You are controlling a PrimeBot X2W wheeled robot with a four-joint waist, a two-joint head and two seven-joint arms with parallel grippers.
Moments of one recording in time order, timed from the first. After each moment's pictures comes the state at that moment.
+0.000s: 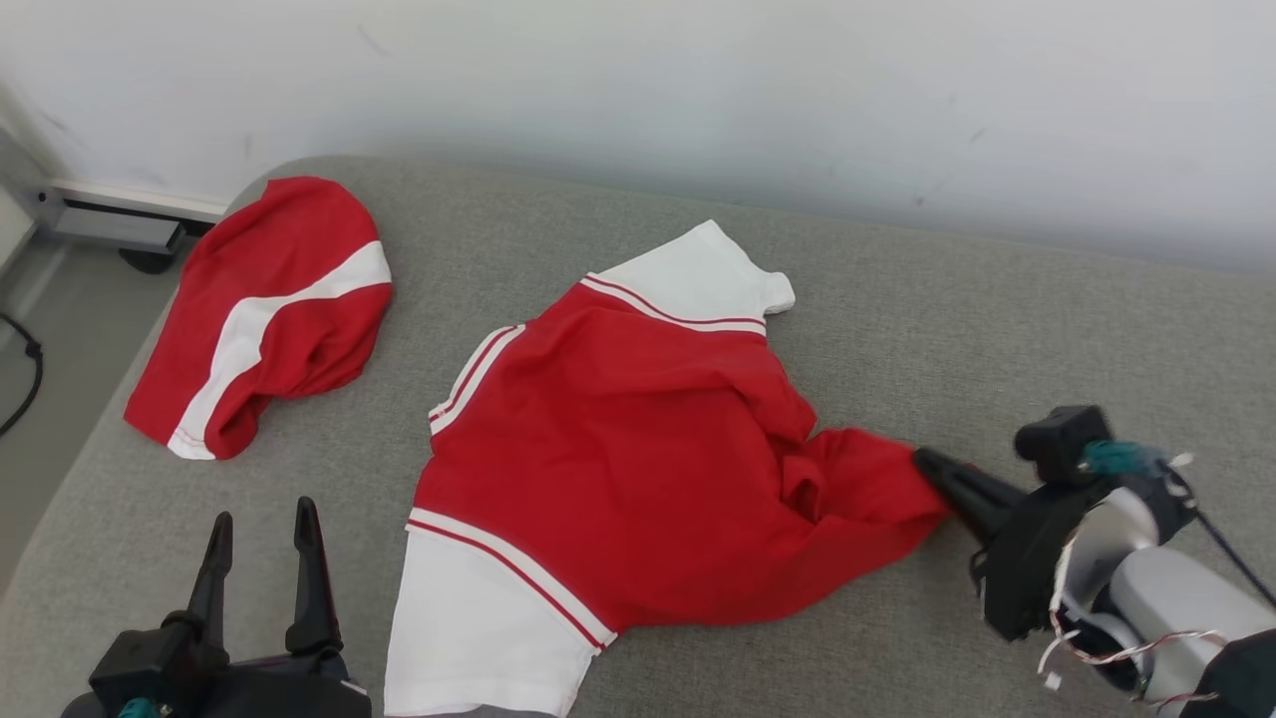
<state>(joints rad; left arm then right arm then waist) -0.06 0.10 -0.13 0.15 -0.25 0.10 -0.26 -0.48 -0.48 0.69 0.44 0.71 0.13 0.04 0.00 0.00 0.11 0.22</state>
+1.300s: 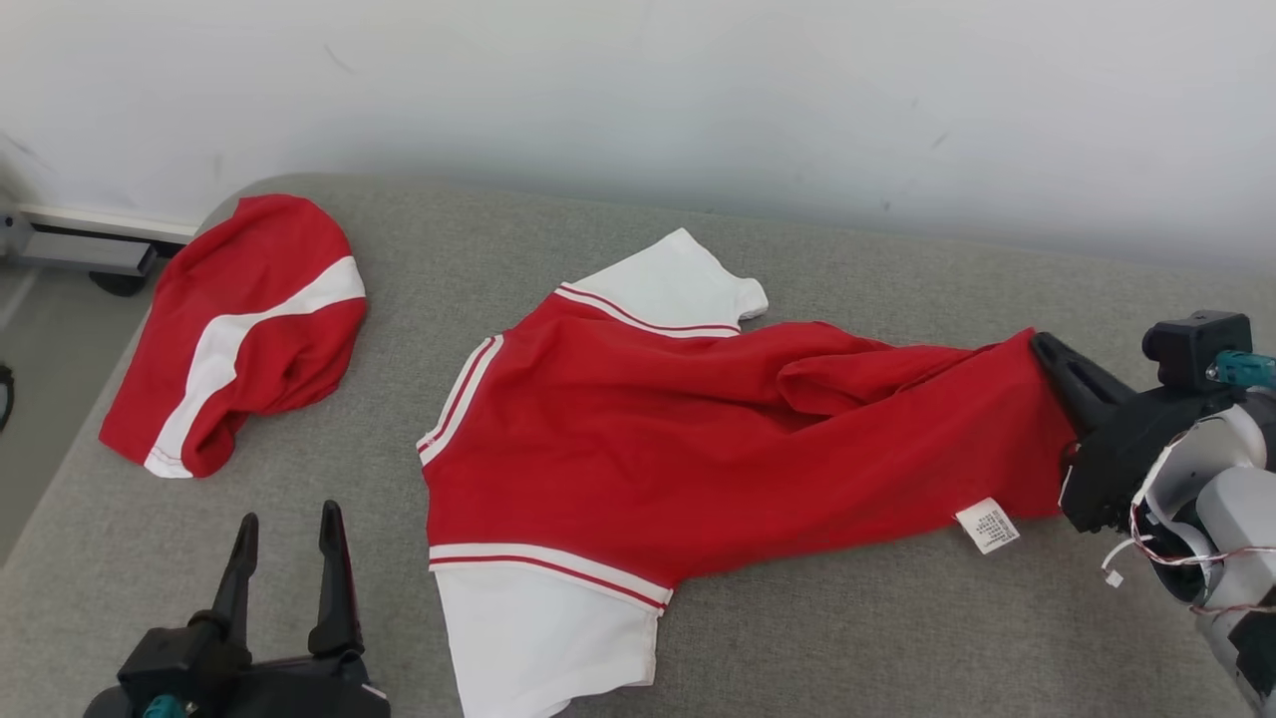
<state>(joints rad) -0.06 0.06 -0.11 0.18 -0.20 0.06 -0.26 -0.54 -0.48 0.47 0.53 0.69 0.13 -0.02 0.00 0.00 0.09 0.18</state>
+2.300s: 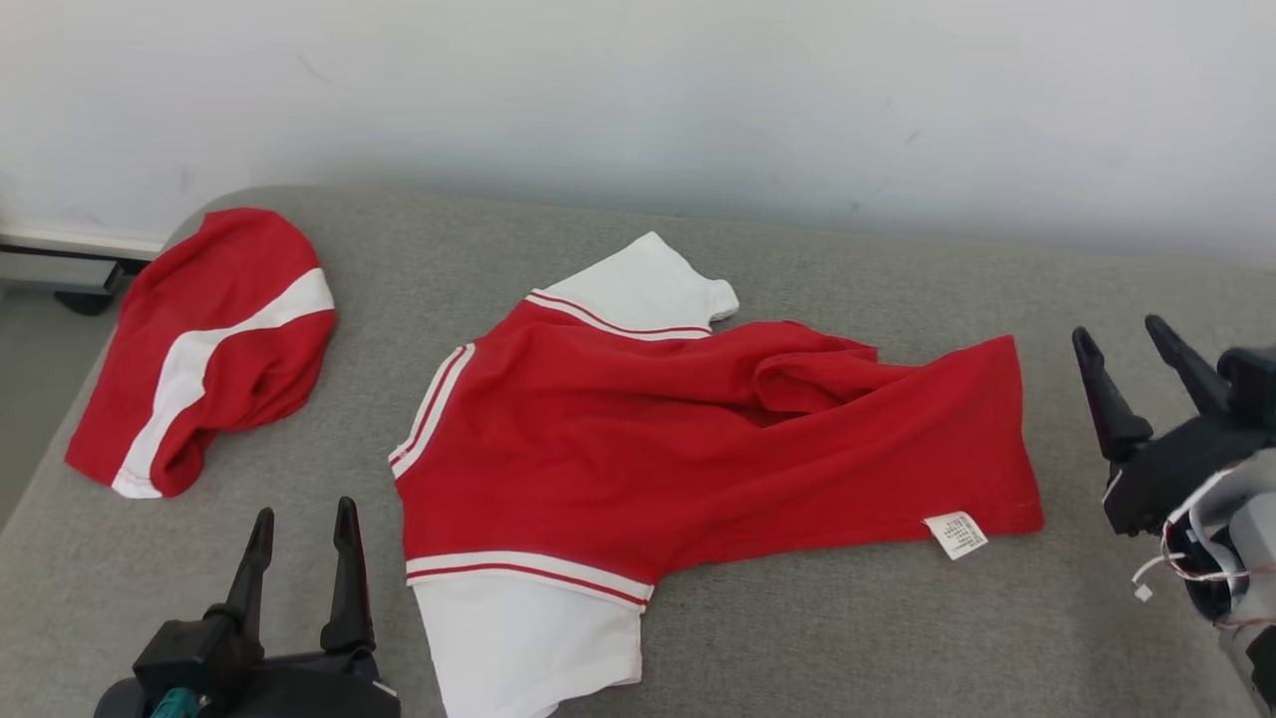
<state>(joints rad) -0.08 0.05 -0.12 0.20 -0.19 0.04 -0.26 -0.56 -0.43 0.34 0.76 0.55 0.13 -0.26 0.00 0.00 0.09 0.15</state>
